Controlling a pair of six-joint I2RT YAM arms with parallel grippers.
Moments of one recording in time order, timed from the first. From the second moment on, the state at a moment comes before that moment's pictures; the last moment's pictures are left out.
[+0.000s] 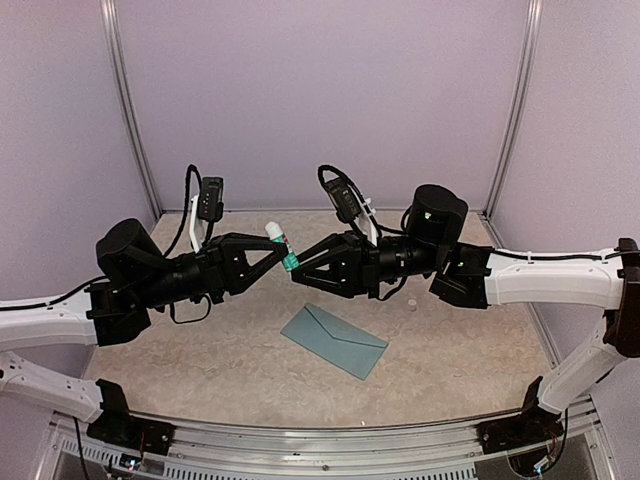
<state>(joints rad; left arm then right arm) -0.98 1.05 0.71 0.59 0.36 -0.54 1.00 1.49 1.07 0.54 -0.81 0.48</state>
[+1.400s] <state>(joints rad) -1.00 1.07 0.74 0.48 0.08 -0.51 1.08 1.46 1.18 0.14 -0.27 0.26</state>
